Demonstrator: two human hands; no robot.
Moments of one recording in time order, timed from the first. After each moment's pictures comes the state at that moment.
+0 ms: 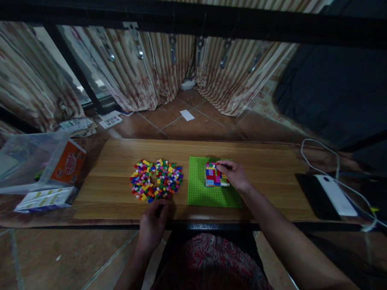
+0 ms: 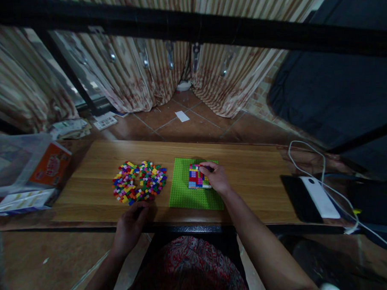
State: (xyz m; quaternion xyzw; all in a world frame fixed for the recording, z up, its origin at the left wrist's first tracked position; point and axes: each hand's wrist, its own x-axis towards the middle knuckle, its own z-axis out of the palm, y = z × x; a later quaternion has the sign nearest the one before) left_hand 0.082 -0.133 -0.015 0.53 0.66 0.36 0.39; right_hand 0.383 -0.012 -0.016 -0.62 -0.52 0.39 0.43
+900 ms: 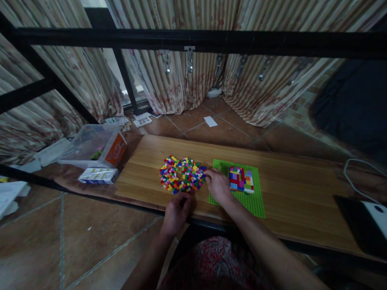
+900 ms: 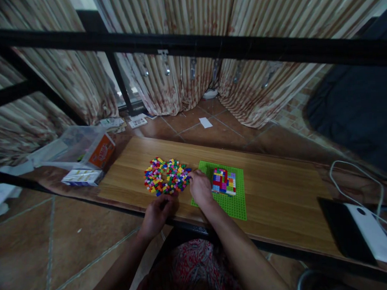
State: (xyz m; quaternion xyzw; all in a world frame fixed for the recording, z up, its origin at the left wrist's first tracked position) left_hand 0.083 -0.135 -0.020 0.54 0.63 0.40 0.39; right_hand 0.252 -0.034 -0.009 -0.58 -0.76 0.17 0.24
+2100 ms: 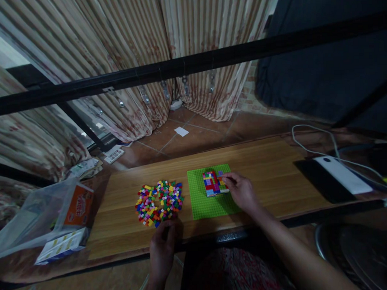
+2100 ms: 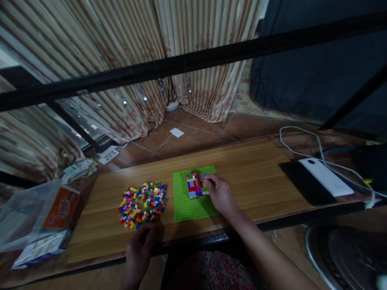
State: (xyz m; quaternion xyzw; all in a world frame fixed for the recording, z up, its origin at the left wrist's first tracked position) left_hand 0.079 -0.129 -0.011 0.54 0.66 0.36 0.38; right_hand 0.370 -0.064 0.012 -0.64 -0.55 0.22 0.49
